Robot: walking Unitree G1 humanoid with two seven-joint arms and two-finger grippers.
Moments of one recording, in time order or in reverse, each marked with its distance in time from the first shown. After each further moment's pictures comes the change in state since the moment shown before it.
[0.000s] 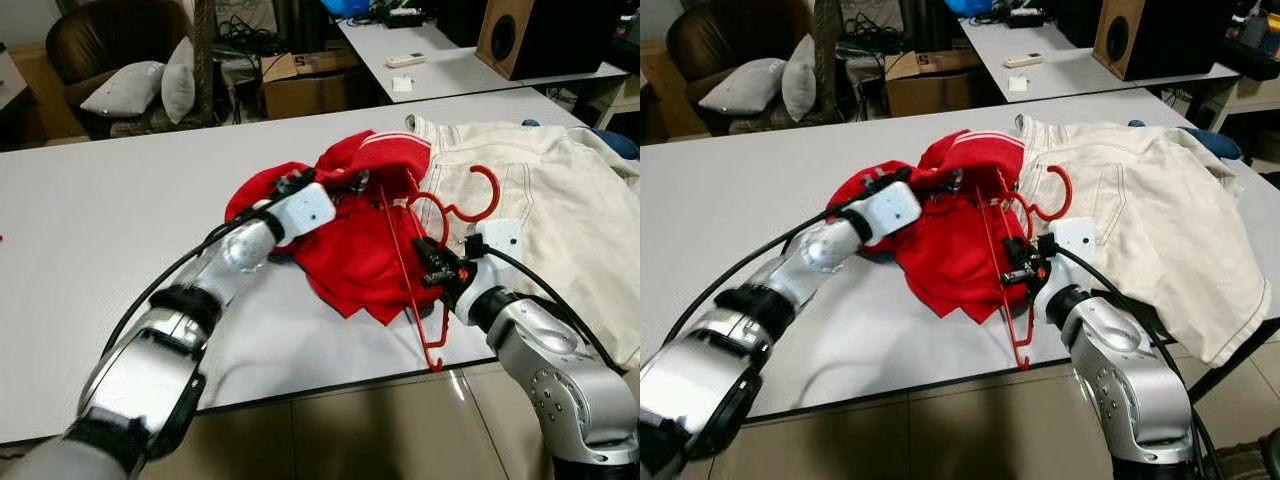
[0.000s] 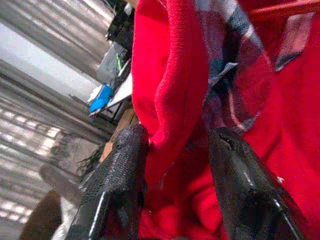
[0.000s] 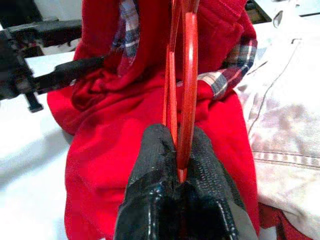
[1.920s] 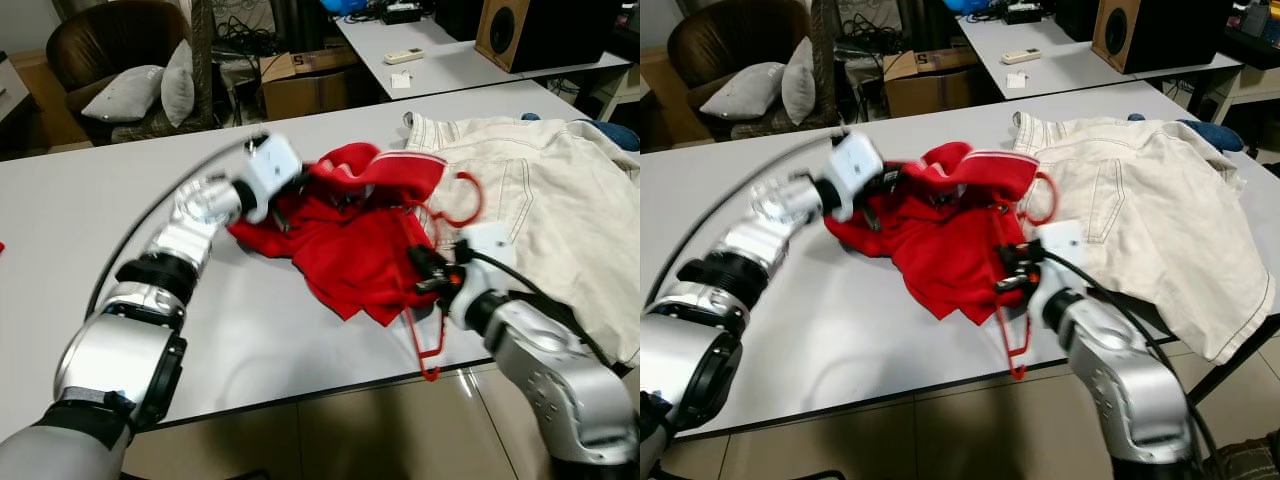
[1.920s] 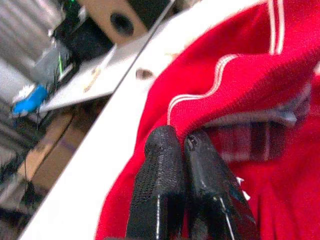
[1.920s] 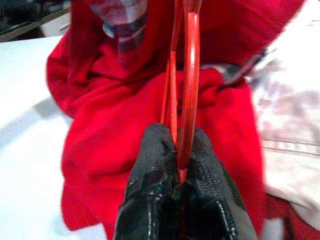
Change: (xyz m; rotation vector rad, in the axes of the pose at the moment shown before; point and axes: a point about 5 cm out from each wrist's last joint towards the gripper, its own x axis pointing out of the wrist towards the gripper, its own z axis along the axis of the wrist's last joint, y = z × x) left arm -0.012 0.057 0.008 -0.297 -0.113 -0.242; right arm 0.005 0.008 -0.004 -0.055 0.063 0.040
